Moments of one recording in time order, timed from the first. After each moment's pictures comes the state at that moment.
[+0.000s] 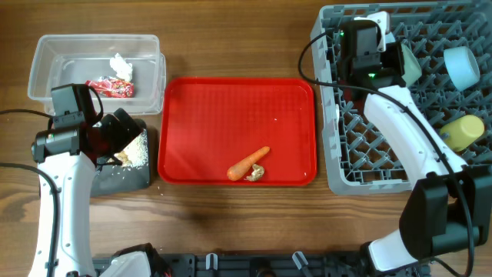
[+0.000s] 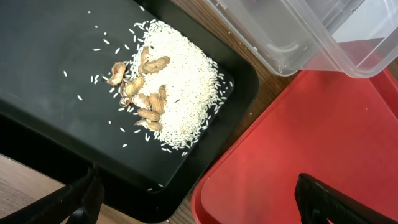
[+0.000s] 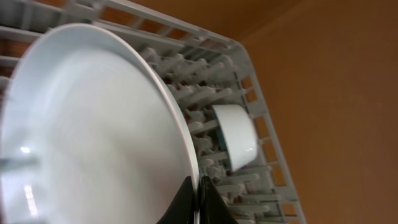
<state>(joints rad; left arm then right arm) 0.23 1.29 1.04 -0.96 0.01 -0.54 0.20 1.71 1.28 -0.36 0.90 -0.22</state>
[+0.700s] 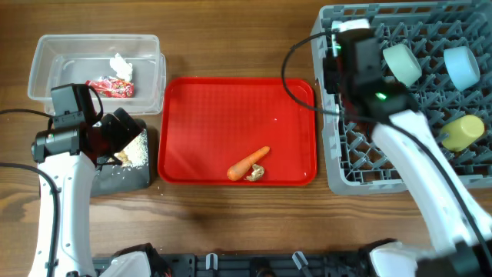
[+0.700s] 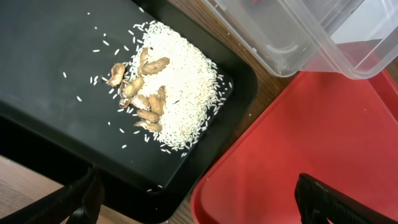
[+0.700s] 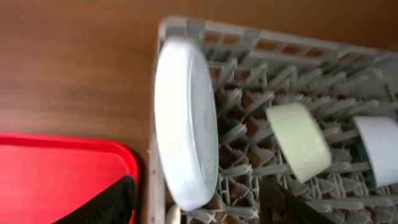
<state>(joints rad) 0.23 1.29 1.04 -0.96 0.01 -0.54 0.30 1.44 1.28 -0.59 0.38 0.04</state>
